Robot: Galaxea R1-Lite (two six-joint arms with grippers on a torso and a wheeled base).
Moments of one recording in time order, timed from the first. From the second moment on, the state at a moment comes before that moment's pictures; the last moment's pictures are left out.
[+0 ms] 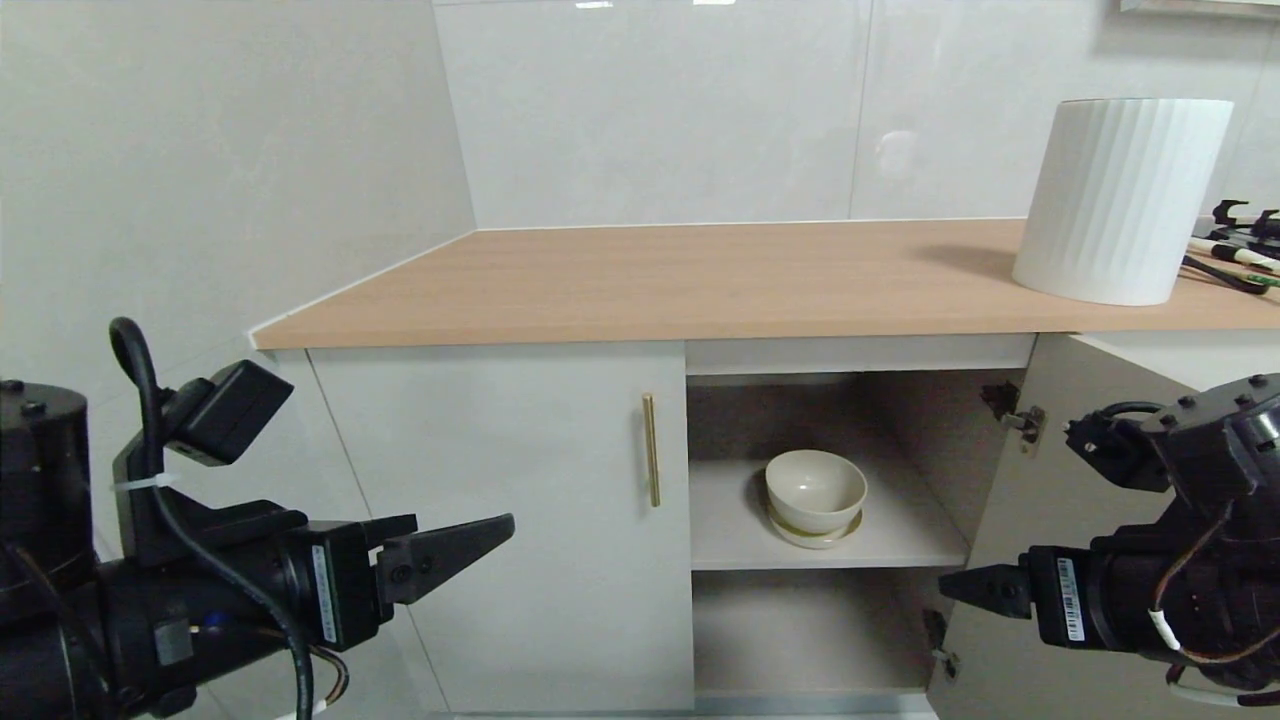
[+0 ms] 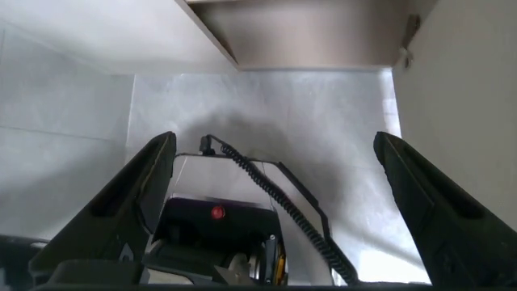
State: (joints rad) left arm -0.50 1.21 -0.58 -0.22 -0.09 -0.41; right arm 0.60 1.37 -0.74 0.17 -0.18 0.54
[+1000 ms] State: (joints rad) left arm -0.50 1.21 -0.57 -0.22 -0.09 -0.41; right arm 0.60 1.38 -0.72 0.17 -0.18 0.54
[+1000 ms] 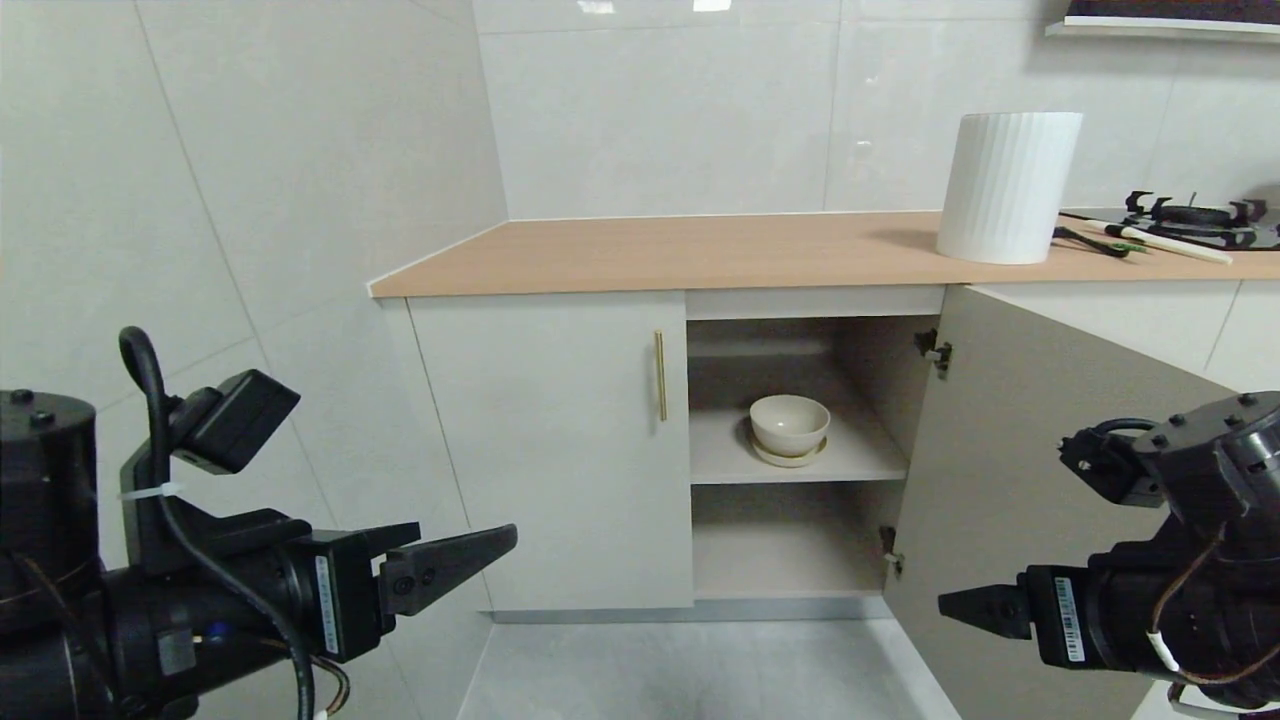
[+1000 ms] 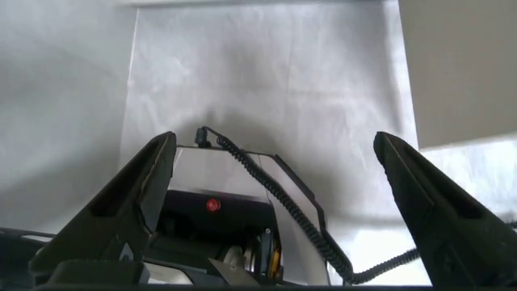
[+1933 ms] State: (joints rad) left arm -0.50 1.21 -0.56 -0.22 -0.09 -0.41; right arm 0.60 1.36 -0.72 0.24 -0.23 0.52
